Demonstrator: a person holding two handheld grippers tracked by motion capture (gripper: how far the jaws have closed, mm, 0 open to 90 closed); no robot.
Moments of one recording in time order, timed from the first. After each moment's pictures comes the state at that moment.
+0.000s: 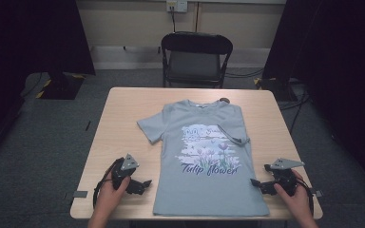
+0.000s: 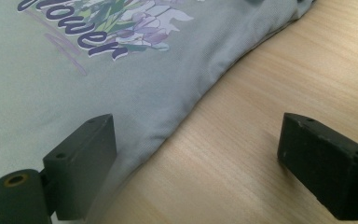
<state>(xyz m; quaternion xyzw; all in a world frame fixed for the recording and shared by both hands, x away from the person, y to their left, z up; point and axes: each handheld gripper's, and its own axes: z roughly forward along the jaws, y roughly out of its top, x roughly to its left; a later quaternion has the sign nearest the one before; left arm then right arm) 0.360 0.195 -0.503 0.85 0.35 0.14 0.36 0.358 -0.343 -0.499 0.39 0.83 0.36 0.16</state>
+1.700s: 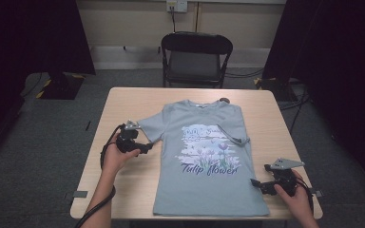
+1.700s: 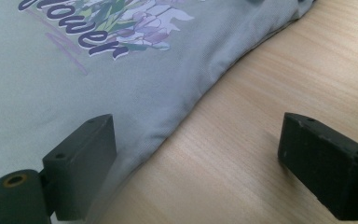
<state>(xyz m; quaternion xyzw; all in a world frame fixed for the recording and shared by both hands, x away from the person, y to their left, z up) 0.472 0.194 -0.474 0.81 0.43 0.16 0.37 0.358 -0.344 -0.499 0.39 0.83 0.36 0.16</state>
